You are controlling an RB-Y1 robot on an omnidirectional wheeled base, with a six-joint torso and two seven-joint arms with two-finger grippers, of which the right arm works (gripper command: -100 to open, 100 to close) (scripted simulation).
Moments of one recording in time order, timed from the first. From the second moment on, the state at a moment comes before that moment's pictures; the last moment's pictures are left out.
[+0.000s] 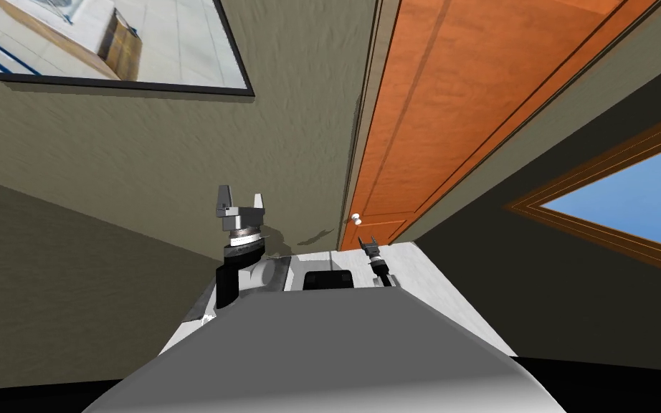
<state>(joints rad) 0.16 -0.05 -0.30 -0.99 0.57 -0.86 1.03</state>
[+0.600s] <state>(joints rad) 0.16 -0.11 -0.36 -0.90 0.54 -0.92 1.03</state>
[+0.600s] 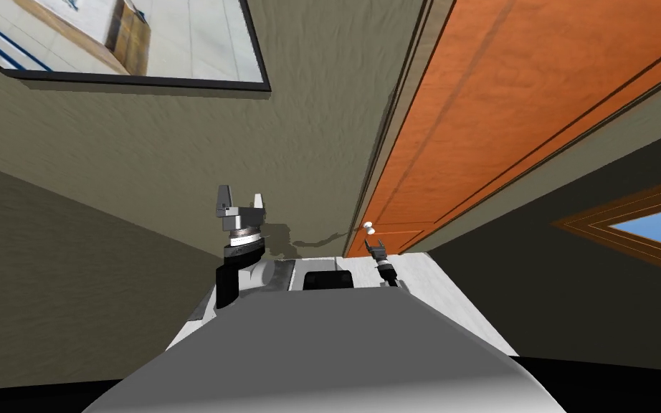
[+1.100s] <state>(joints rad) 0.17 -0.16 -0.42 -0.85 0.50 -0.97 1.01</state>
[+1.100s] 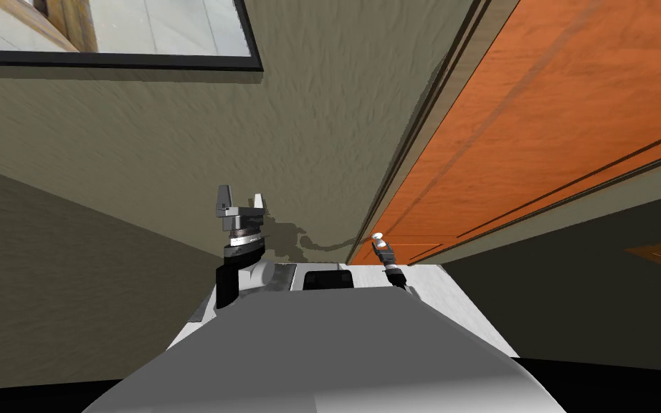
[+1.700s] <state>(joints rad) 0.17 -0.17 -0.42 -0.84 0.50 -0.98 1.01</state>
